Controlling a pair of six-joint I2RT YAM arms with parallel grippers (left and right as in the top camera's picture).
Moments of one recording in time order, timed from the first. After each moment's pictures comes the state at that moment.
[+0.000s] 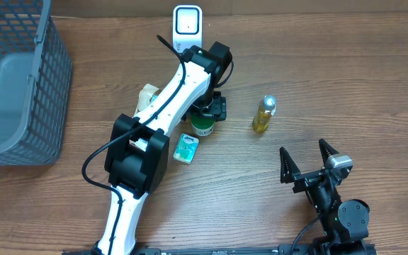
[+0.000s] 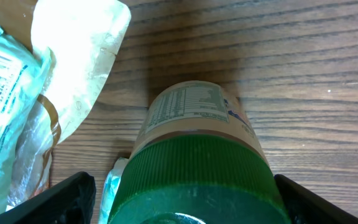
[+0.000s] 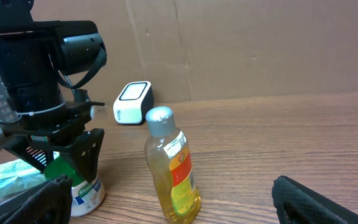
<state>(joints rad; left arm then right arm) -0.52 2.27 1.98 -1.33 -0.02 -0.50 0.16 0.01 0.02 -0.03 -0.09 0.17</state>
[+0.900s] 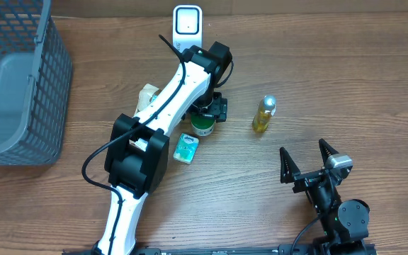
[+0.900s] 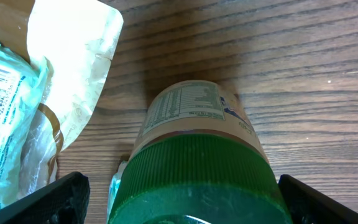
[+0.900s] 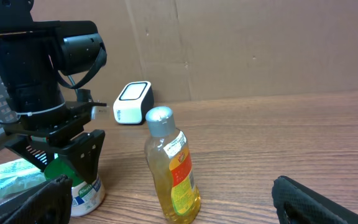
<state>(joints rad) -0.52 2.27 1.98 -1.33 -0.02 -0.43 0.16 0.01 0.02 -0.03 -0.09 0.17</state>
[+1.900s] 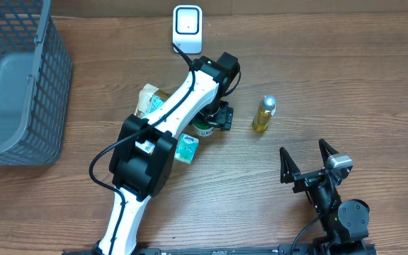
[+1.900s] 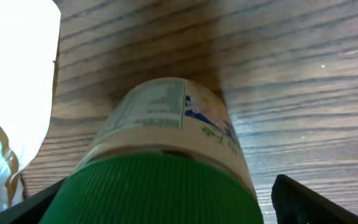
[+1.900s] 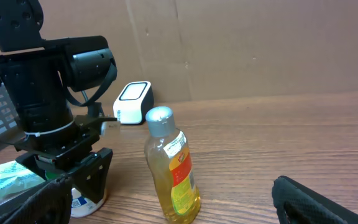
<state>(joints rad) -0.57 2.27 1.89 -1.24 -0.02 -0.41 0.16 0.01 0.02 -0.03 -0.09 0.17</state>
